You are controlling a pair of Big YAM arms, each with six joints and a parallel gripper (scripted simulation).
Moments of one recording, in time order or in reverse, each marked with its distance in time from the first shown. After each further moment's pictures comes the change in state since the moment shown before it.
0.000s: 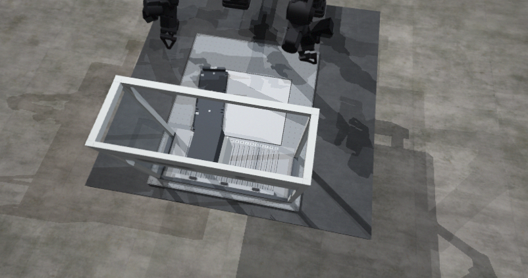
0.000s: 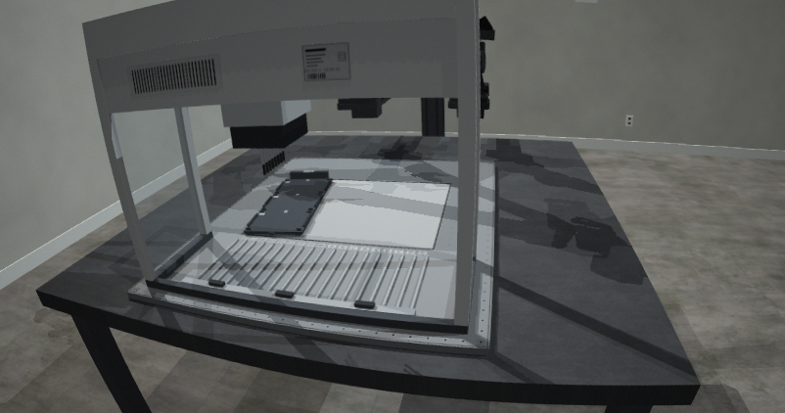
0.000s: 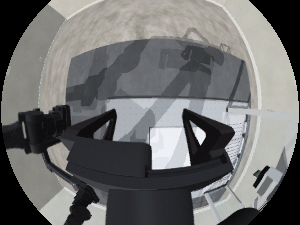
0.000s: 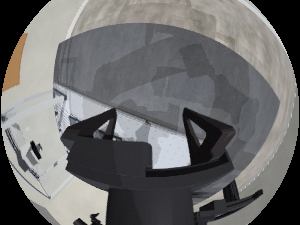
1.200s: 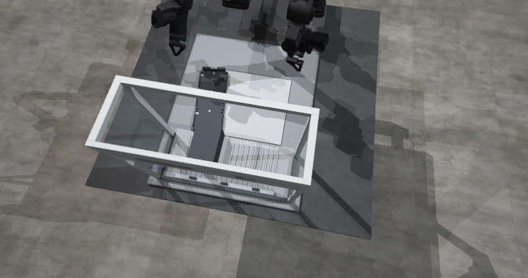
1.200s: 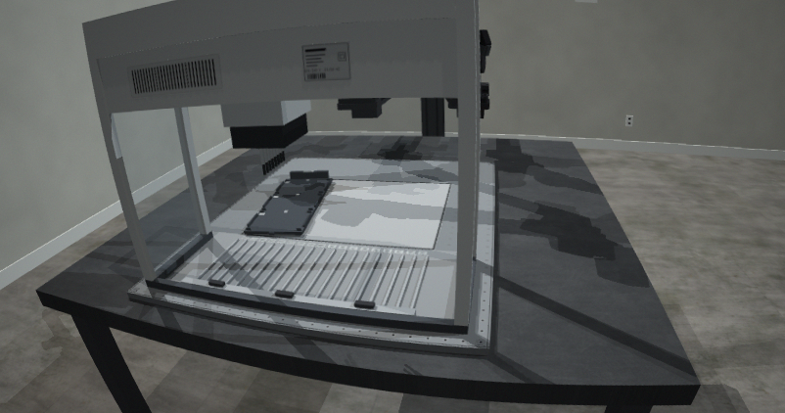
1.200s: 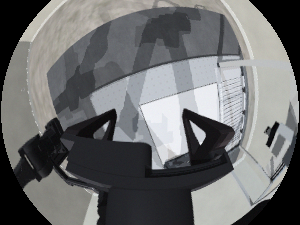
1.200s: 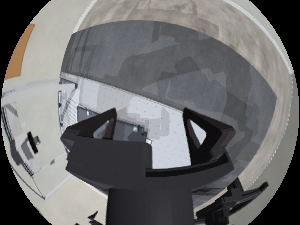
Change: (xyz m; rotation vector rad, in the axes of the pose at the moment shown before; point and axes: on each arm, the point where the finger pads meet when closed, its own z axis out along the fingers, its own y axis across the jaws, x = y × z) left arm 0.047 -0.033 -0.004 0.193 0.236 0.260; right arm 0.037 0.077 -0.031 0.009 -0.074 -0.055
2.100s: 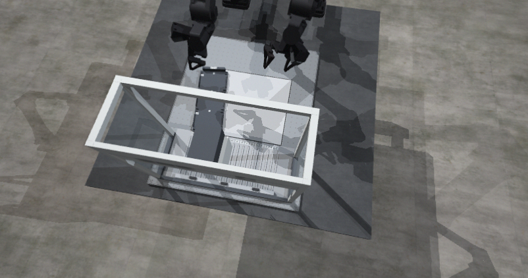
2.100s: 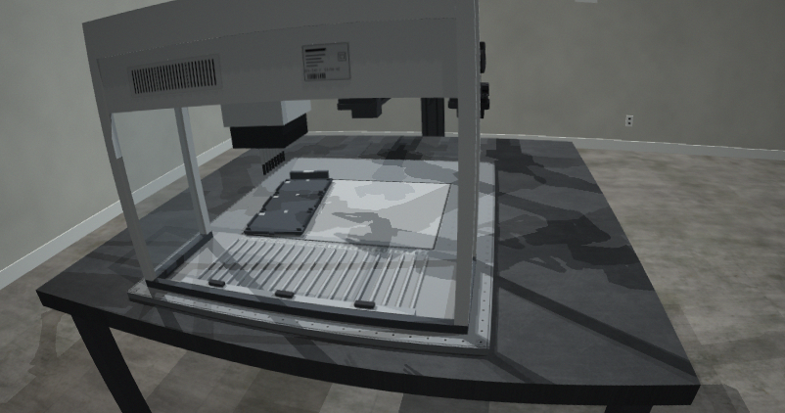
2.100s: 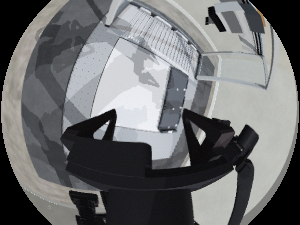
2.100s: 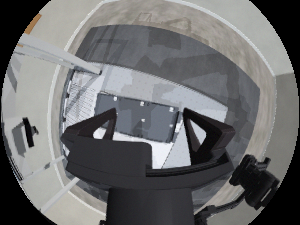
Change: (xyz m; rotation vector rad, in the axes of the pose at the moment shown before) left arm 0.066 -0.101 -0.049 0.712 0.219 0.670; right arm 0.057 0.150 -0.075 0.140 -0.159 -0.090
